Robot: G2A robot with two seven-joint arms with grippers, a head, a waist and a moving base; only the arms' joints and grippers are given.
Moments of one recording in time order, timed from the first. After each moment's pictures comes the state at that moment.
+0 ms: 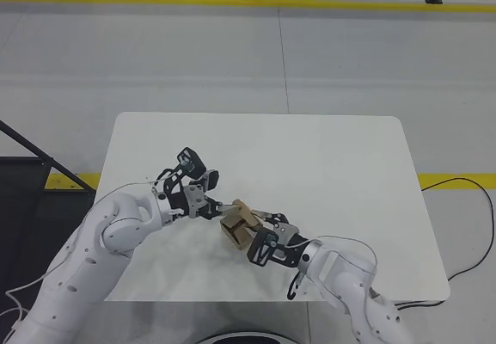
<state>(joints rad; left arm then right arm) 1.11 -1.02 -1.19 -1.64 0.67 -0.58 -0.54 -1.32 -1.21 1.06 -1.84 -1.81 -0.51 0.12</state>
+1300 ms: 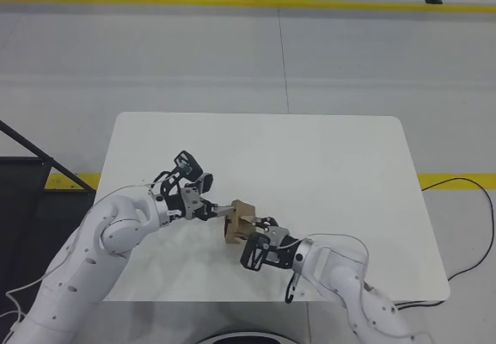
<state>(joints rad) 1.12 -1.01 -1.21 -1.61 0.68 -0.59 -0.55 -1.25 -1.22 1.01 -1.80 -1.74 -0.60 0.13</state>
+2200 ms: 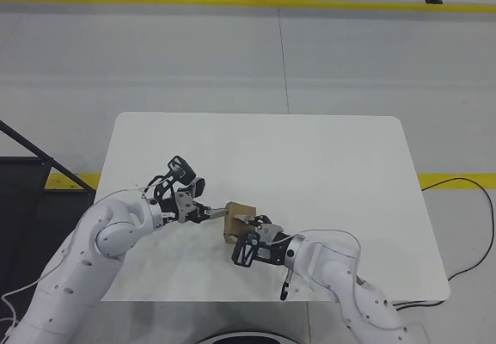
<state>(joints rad) 1.15 -1.00 -1.23 -1.58 0.69 -0.60 -0.56 -1.20 -1.23 0.95 -1.78 -1.71 -0.60 0.21</state>
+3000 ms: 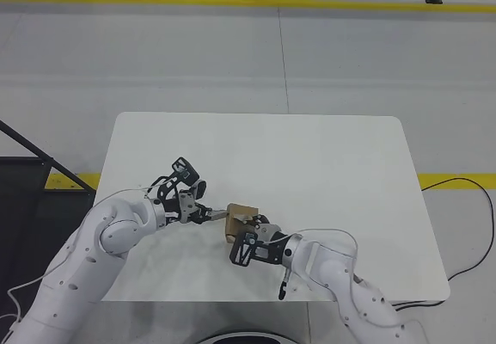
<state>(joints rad) 1.12 -1.01 -1.20 -1.54 0.69 -0.59 -0.58 -1.18 -1.23 0.94 -1.77 -1.70 -0.59 0.21</state>
